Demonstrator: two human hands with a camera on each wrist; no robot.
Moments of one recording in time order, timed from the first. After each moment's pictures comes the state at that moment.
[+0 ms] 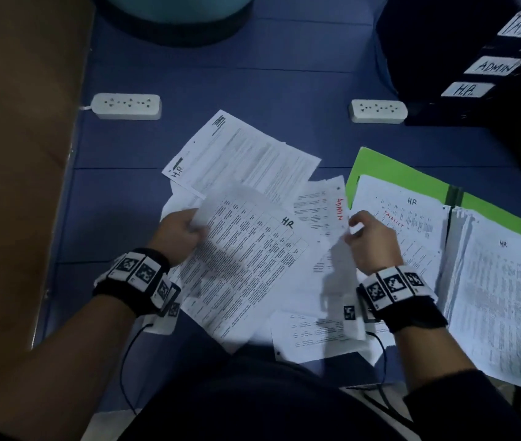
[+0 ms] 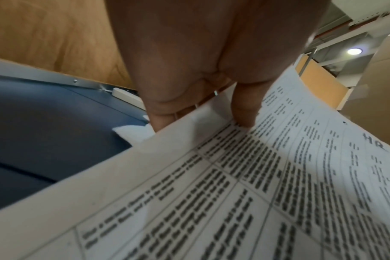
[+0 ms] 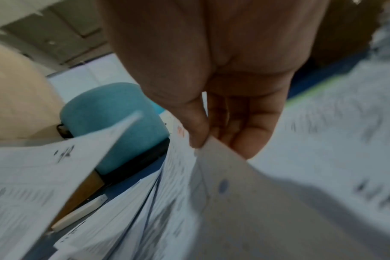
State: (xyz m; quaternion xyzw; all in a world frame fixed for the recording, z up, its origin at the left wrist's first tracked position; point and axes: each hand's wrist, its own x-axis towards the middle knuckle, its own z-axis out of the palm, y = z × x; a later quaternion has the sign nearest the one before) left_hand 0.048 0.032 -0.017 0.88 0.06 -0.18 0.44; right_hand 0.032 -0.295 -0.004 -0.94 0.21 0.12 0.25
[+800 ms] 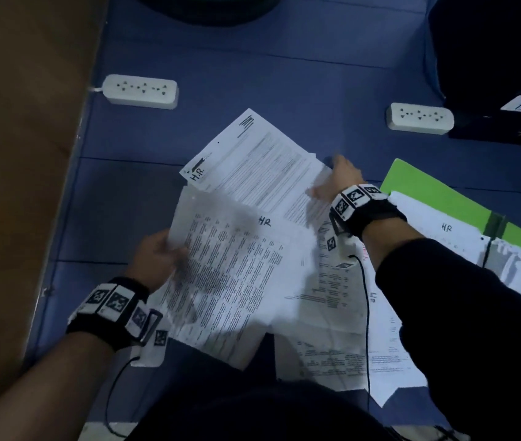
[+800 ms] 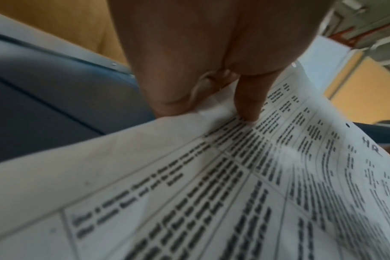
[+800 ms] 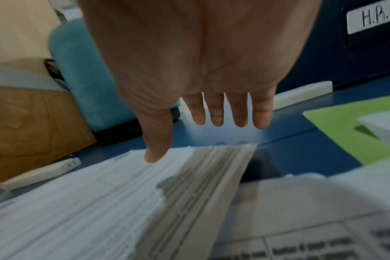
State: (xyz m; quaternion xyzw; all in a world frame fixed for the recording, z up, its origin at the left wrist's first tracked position) left_hand 0.035 0.067 -0.054 0.77 0.24 -0.16 0.57; right_hand 0.210 -0.237 -0.054 -0.96 0.12 0.22 0.15
